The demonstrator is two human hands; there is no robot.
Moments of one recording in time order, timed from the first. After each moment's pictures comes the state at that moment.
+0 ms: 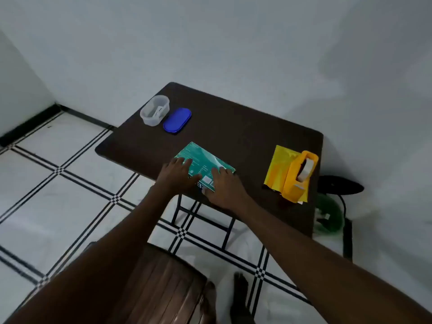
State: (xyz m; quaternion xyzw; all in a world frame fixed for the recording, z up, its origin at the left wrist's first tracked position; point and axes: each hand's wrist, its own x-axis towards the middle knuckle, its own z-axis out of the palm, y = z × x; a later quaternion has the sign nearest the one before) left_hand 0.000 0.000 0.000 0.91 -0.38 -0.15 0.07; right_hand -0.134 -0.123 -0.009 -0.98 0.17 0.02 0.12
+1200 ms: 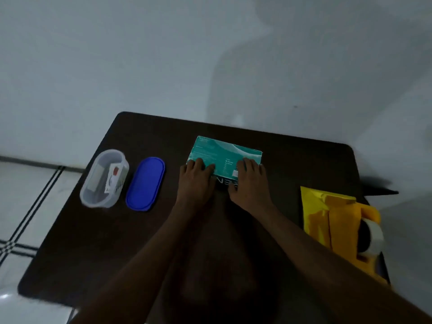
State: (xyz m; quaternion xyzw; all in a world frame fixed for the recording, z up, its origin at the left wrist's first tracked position) left_hand 0.228 -0.252 -0.089 0.85 -0.52 -0.01 0.11; right_hand 0.087 -0.360 -0.089 -0.93 0.36 -0.04 0.08
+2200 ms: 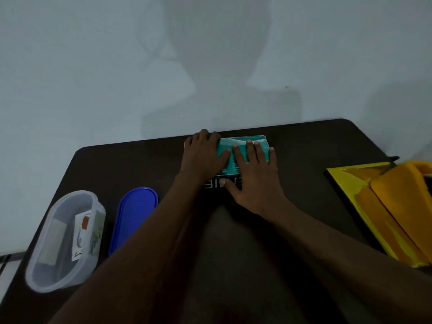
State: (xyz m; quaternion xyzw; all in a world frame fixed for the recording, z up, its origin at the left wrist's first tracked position) left_hand 0.324 -0.358 -0.133 0.74 -0.65 0.03 0.19; right_hand 0.150 -0.357 -0.151 -0.88 0.45 -0.13 -0.04
